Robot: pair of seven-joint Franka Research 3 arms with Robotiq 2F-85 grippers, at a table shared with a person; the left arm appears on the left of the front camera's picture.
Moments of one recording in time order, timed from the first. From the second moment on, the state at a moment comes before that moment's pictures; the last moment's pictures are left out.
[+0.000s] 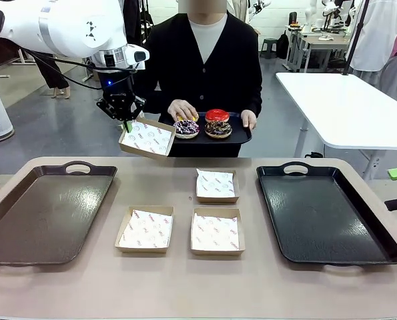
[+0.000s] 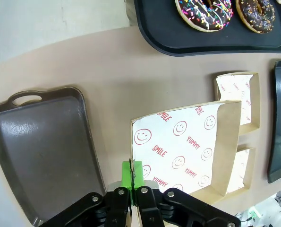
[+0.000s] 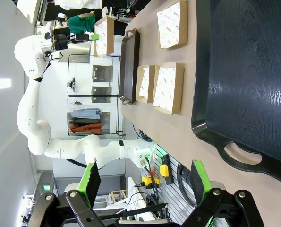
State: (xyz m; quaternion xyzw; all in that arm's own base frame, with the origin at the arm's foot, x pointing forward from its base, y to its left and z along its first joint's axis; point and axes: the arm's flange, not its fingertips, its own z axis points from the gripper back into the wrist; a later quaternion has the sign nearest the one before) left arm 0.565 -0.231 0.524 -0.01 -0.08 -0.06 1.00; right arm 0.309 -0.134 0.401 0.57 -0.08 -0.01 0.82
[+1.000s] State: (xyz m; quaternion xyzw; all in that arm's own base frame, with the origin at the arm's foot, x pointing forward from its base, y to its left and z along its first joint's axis) left arm 0.565 -0.231 0.524 -0.01 -0.08 -0.06 1.00; right arm 0.309 -0.134 0.401 0.57 -0.08 -0.01 0.82
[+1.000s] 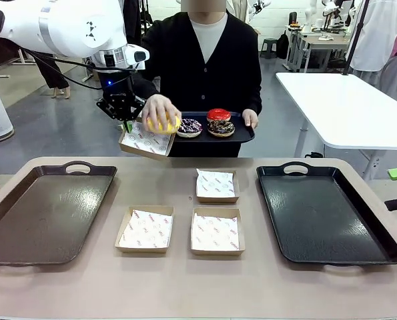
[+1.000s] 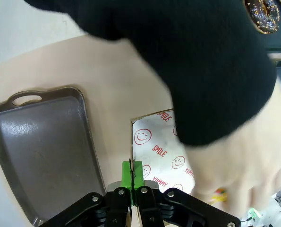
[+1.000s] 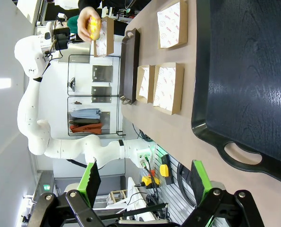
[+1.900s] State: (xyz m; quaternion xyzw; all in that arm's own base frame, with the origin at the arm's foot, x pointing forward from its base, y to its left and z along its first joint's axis) left arm 0.565 -0.231 0.524 -0.01 -0.08 -0.06 1.00; right arm 0.309 -0.134 0.401 0.57 -0.08 -0.01 0.82
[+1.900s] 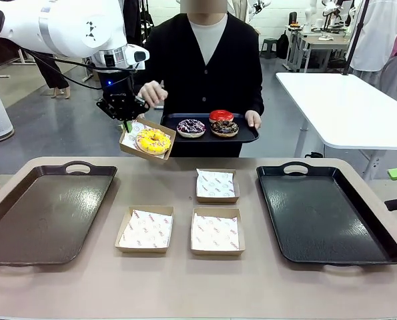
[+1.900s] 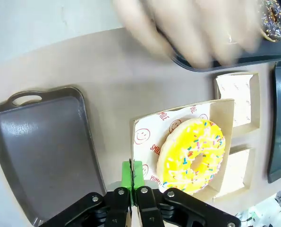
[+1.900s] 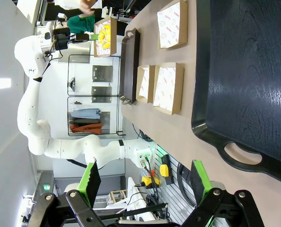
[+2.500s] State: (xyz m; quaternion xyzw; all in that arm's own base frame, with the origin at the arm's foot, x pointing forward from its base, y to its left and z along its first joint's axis) left arm 0.565 -0.231 0.524 -0.01 -0.08 -0.06 1.00; right arm 0.309 -0.134 0.401 0.57 -0.08 -0.01 0.82
